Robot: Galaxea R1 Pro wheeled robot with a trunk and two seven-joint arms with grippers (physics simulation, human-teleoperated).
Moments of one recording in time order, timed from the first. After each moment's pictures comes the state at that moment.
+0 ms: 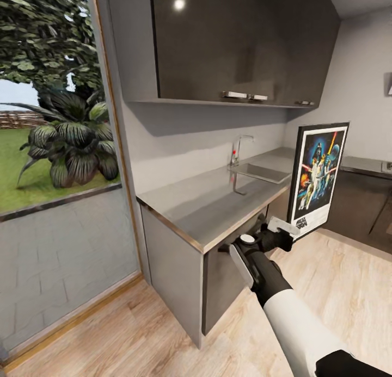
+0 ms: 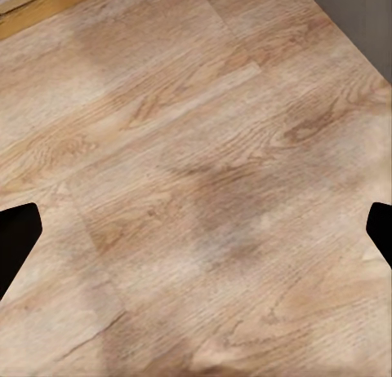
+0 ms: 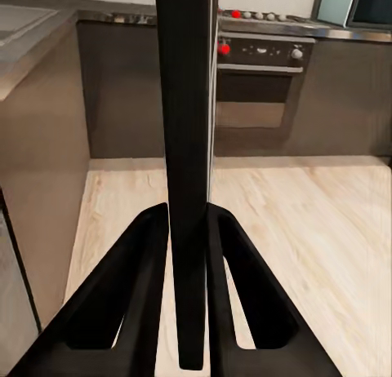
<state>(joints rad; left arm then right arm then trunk) 0.08 0.02 0.24 -0.70 0.00 -0.16 0.00 -0.79 0.12 0.25 -0.88 -0.18 0.18 -1.28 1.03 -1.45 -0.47</state>
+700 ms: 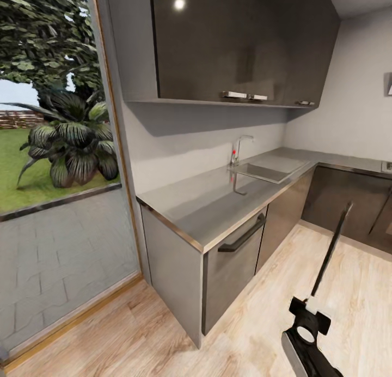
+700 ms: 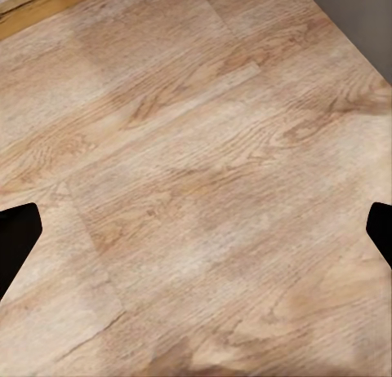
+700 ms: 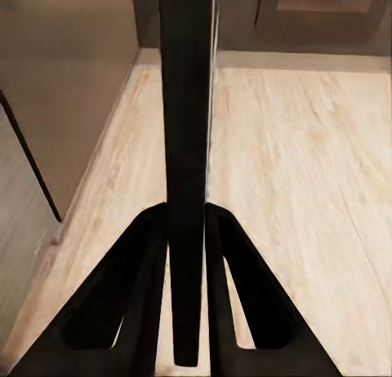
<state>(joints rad) 0.08 0.02 0.24 -0.70 0.00 -0.16 0.00 -0.33 -0.02 -0.07 -0.86 -0.21 -0.14 -0.63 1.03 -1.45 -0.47</state>
